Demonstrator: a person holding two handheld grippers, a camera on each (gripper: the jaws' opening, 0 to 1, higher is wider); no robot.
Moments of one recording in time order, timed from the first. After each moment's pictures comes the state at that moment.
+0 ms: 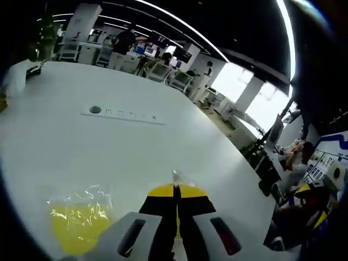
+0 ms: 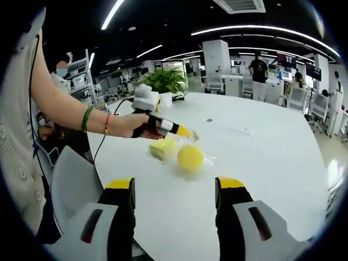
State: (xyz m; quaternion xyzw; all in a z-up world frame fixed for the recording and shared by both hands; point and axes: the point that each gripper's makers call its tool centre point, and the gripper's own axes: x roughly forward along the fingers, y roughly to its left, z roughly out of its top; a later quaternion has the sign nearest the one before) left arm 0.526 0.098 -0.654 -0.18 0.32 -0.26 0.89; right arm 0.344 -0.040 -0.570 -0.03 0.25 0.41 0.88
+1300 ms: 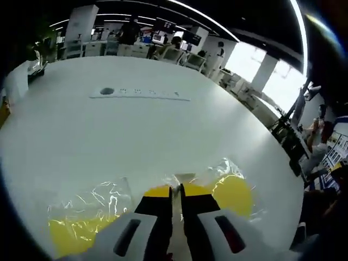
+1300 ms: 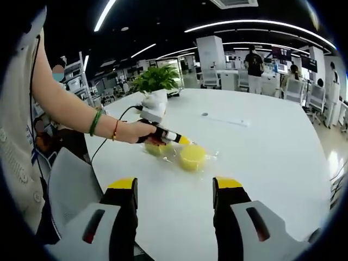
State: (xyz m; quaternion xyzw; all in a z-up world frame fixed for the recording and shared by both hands) left arm 0.543 0.115 -0.719 -0.06 0.35 -0.22 0.91; right arm 0.349 -0.046 -0.586 -0.01 0.26 0.40 0.88
